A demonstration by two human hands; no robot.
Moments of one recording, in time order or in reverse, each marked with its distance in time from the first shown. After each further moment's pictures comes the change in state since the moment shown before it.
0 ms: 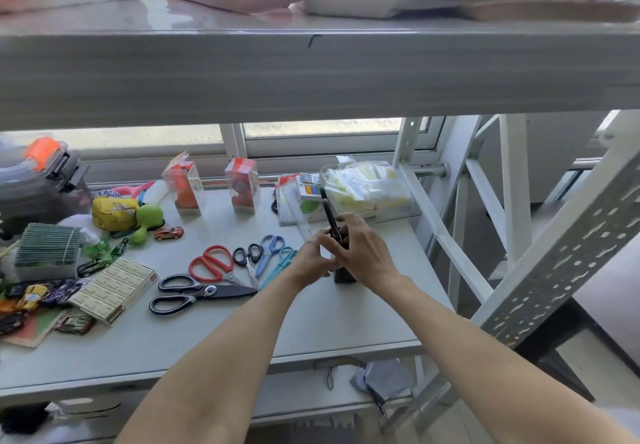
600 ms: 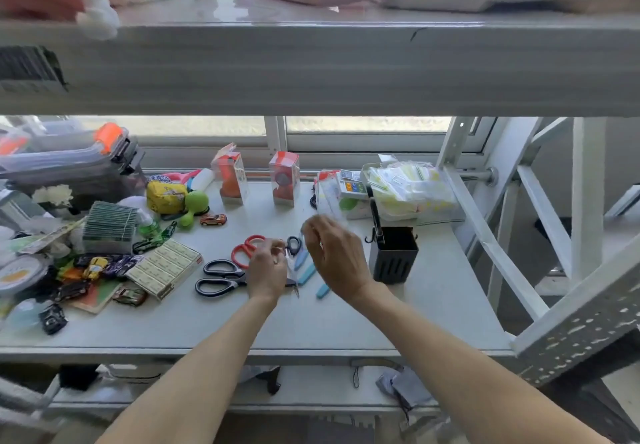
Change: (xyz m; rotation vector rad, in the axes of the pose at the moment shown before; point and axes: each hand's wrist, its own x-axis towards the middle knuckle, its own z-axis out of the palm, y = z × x) left_hand -0.062 -0.058 -0.091 0.258 0.742 -0.071; right_hand -0.007 -0.103 0.046 0.136 0.165 -0.379
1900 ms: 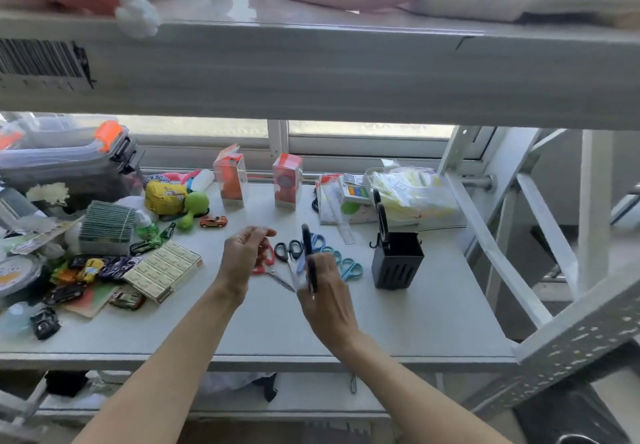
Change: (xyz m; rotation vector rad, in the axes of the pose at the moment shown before) left_hand 0.019 0.012 -0.066 -0.613 -0.209 -0.182; right_hand -0.053 -0.019 0.043 0.090 -0.076 0.208
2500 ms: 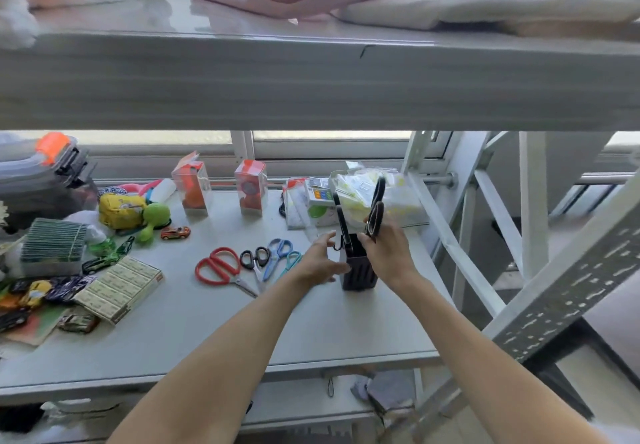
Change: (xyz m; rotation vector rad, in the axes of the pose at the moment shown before) left_hand -0.012 -0.006 0.164 0.439 -0.537 -0.081; right_hand 0.060 0.084 -0.132 -0.227 0.056 0.278
